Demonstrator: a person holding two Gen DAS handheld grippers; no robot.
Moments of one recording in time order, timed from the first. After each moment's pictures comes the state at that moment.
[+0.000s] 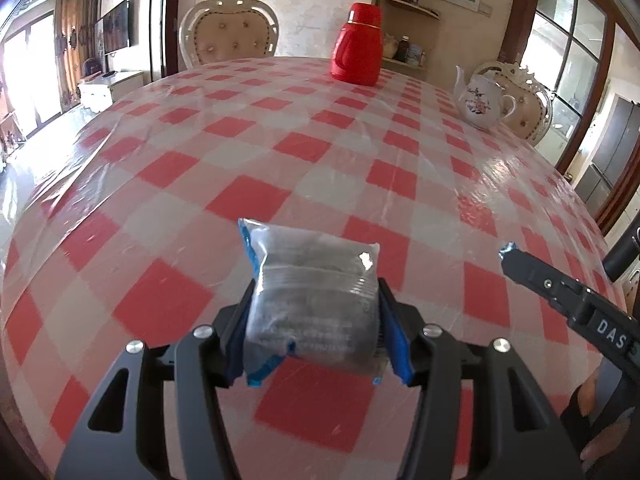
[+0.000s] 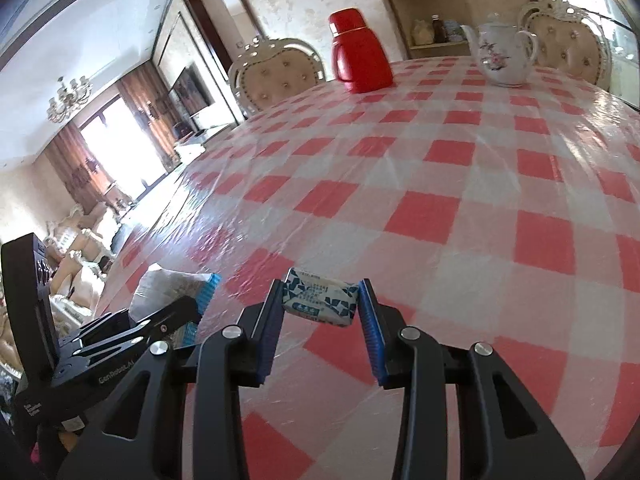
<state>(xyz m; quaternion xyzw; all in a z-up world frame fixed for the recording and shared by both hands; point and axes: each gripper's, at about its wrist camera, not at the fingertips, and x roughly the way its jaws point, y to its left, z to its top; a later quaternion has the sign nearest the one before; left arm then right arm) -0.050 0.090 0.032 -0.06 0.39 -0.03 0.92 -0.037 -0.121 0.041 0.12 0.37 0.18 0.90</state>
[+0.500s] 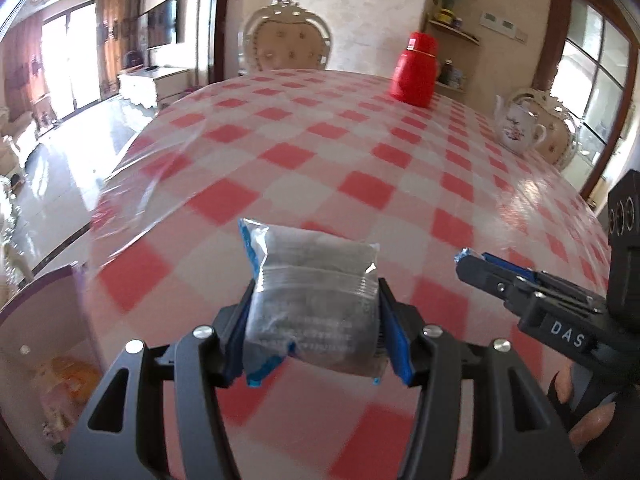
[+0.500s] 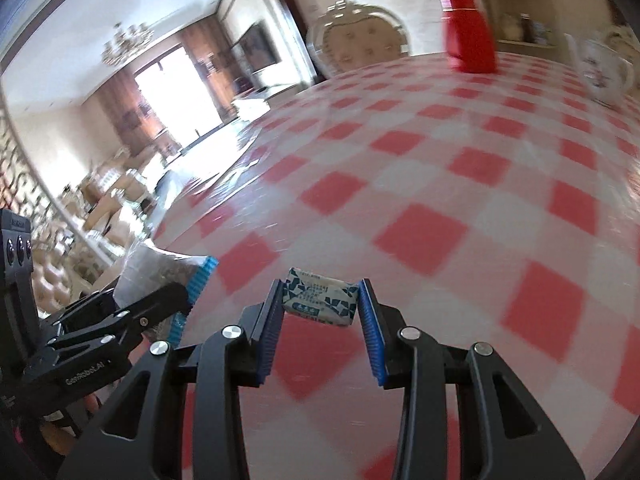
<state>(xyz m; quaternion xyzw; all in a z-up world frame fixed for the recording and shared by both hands) -0.132 0.181 0.049 -0.08 0.38 0.04 0.92 -0.061 -0.001 0.037 0.05 0.39 0.30 0.87</state>
